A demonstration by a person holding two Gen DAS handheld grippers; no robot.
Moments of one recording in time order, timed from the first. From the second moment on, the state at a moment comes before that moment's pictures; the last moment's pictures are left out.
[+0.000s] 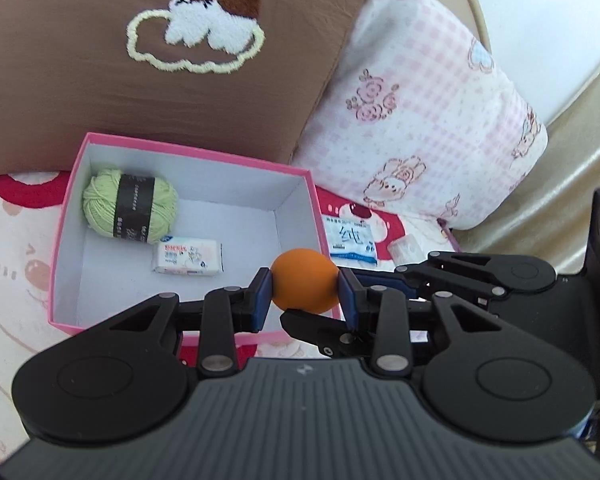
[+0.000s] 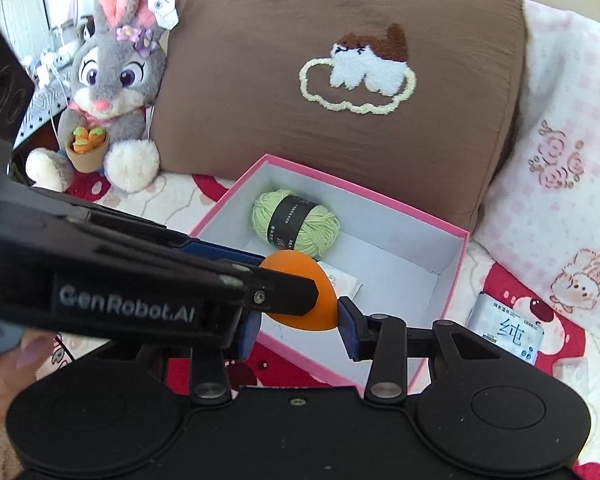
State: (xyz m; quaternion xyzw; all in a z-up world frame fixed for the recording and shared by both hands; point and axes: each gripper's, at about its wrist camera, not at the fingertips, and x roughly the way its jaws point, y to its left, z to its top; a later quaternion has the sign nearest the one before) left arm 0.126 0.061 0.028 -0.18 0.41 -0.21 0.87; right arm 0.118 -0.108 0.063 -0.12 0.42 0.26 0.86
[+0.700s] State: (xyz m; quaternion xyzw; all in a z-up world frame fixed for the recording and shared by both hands) left arm 0.171 0.106 0.005 -0.25 0.39 -0.20 0.87; right arm 0.175 -0.069 0.051 -0.12 0.45 0.27 0.84
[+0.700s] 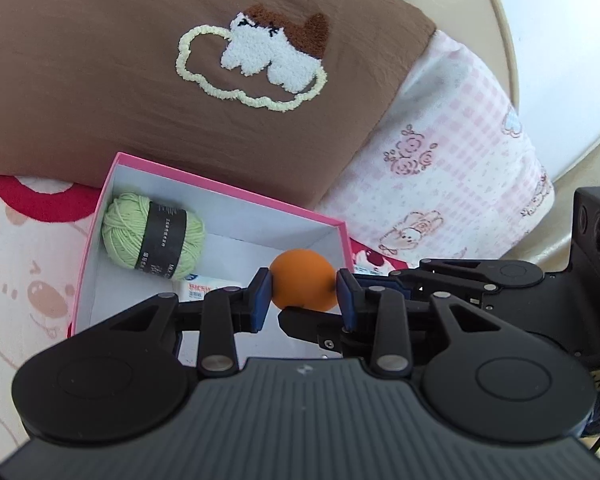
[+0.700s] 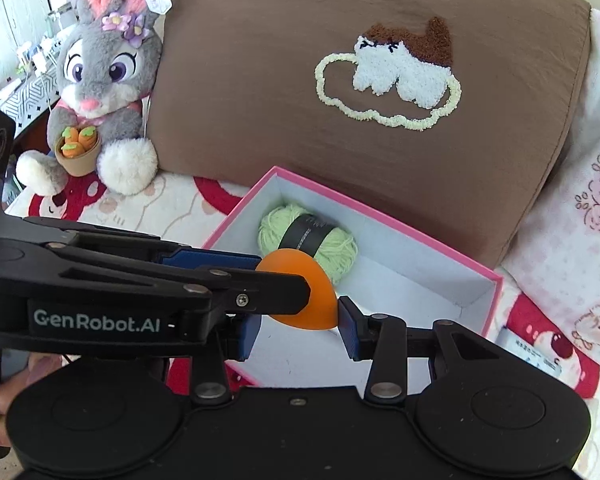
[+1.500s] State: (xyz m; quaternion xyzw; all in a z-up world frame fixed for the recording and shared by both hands) left arm 0.242 0.088 -0.085 -0.24 0.42 -0.13 0.87; right arm 0.256 -0.075 -0.057 -0.11 0.47 0.26 0.84
